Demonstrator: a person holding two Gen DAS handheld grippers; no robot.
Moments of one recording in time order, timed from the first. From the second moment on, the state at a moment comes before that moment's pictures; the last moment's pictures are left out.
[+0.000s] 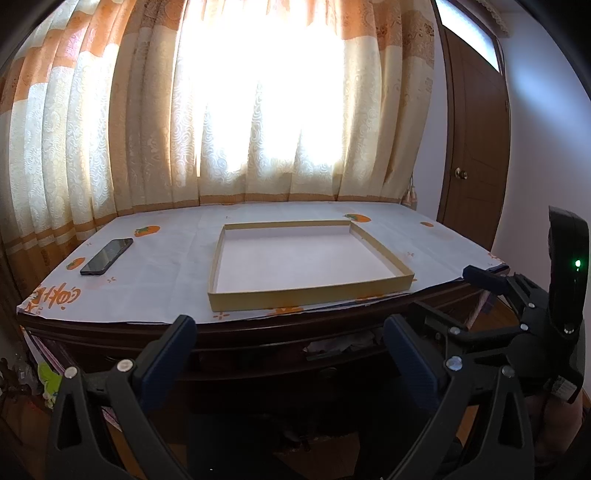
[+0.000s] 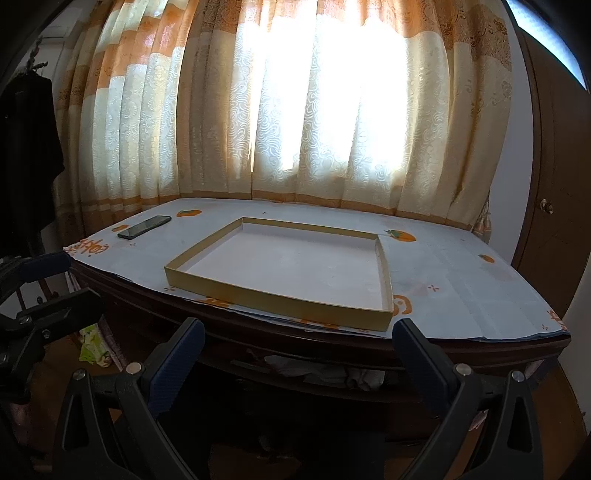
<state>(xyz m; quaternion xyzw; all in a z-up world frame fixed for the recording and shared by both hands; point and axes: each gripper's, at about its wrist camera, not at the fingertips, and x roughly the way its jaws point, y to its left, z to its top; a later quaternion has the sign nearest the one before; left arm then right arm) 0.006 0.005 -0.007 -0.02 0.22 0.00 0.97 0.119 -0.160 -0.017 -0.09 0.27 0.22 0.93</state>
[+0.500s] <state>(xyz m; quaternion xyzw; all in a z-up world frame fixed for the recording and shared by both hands) 0.026 0.005 -0.032 -0.03 0.25 0.00 0.97 0.149 -0.159 -0.049 -0.07 0.26 0.27 0.93</state>
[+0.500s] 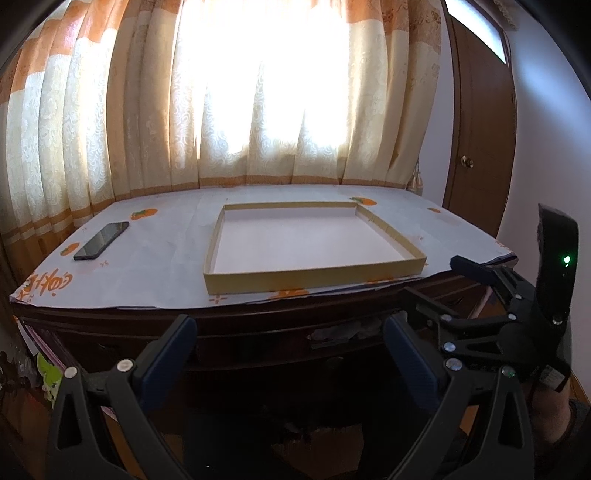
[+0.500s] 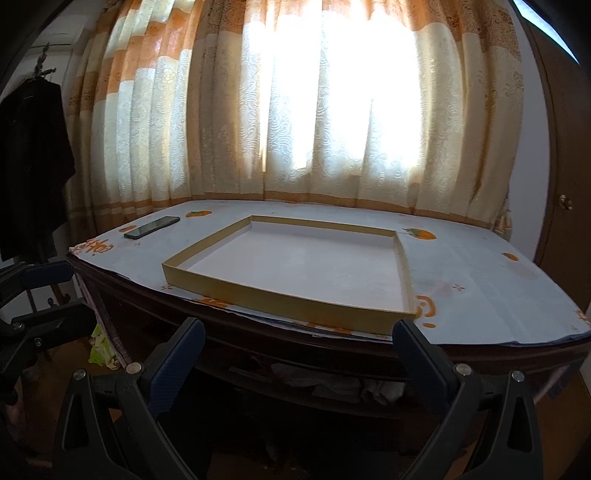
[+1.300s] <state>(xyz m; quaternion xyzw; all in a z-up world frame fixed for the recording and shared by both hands) 0.061 0.035 -0.079 -0.03 0.28 0.04 0.96 0.179 -0.143 -0.116 -0.09 0.11 0.29 0.95</state>
